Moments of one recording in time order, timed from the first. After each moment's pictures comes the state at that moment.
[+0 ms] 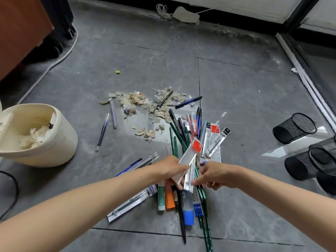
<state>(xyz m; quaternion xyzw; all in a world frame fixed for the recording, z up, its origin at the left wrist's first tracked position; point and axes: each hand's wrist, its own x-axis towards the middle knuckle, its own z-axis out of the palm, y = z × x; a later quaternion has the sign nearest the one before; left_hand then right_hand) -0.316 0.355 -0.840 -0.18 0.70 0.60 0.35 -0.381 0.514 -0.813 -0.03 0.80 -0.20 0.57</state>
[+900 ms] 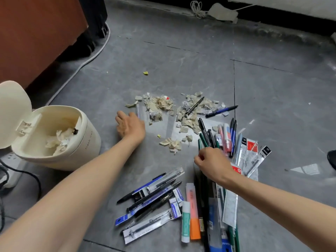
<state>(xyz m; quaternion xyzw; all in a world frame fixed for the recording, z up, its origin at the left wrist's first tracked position) -0.378 0.166 -0.878 -0.50 0.85 0.18 -0.01 -0.412 0.410 -0.852 -0.25 0.93 -0.15 0.22</state>
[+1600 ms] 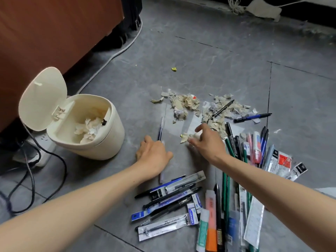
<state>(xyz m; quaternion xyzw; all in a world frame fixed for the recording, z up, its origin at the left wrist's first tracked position) -0.304 0.213 -0.849 -0.42 0.86 0.22 0.18 -0.435 0.323 -0.879 -0.29 0.90 -0.26 0.19</state>
